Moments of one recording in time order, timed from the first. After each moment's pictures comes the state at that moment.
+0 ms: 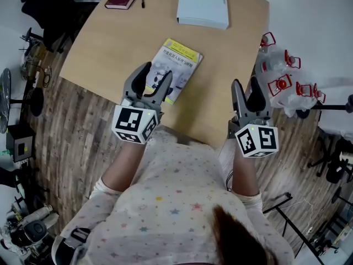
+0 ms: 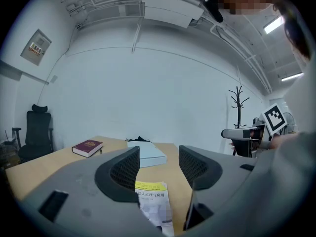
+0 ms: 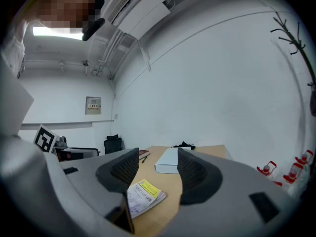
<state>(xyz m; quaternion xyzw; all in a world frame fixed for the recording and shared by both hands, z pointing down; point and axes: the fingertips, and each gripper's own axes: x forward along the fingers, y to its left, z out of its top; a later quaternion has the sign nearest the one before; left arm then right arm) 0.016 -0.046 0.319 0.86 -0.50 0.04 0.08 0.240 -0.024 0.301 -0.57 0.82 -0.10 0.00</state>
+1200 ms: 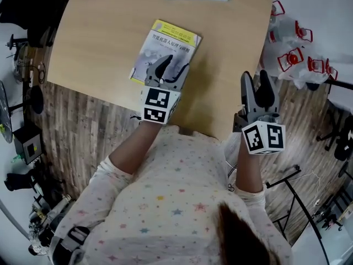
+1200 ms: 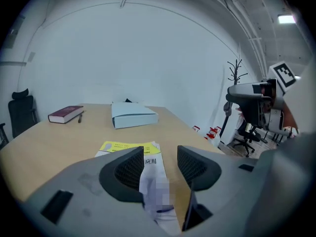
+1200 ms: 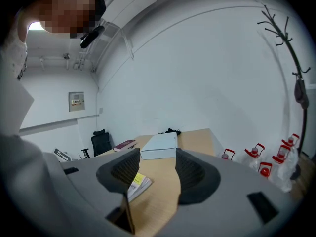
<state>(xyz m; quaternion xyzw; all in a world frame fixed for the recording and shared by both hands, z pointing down) 0.087 -0.095 0.488 0.87 -0.42 0.19 0.16 0.274 -0.055 0.374 -0.62 0.77 -0.17 -0.02</state>
